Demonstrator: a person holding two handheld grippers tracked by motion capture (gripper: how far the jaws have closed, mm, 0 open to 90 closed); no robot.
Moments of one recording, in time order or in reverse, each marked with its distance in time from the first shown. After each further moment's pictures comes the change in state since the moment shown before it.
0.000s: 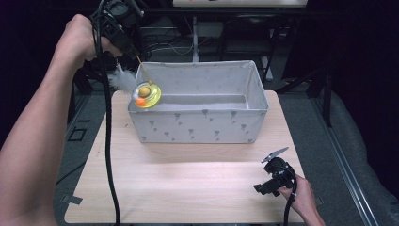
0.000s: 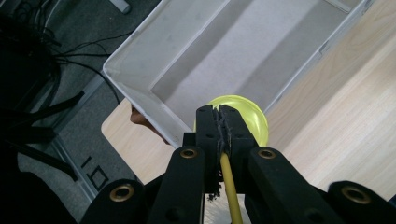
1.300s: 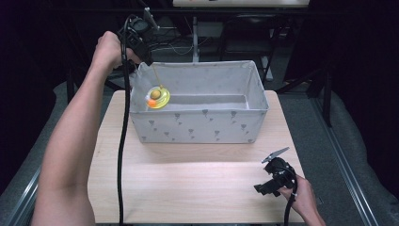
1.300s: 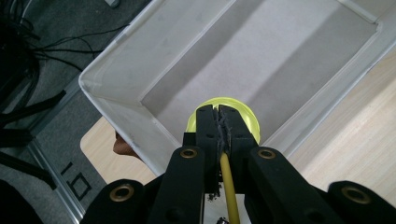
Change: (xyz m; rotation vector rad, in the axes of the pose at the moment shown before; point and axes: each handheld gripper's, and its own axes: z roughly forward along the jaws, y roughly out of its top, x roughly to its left) left arm 0.019 0.017 0.087 0.014 -0.039 -0.031; right arm -0.001 0.000 -0.002 0.017 -0.006 -0.015
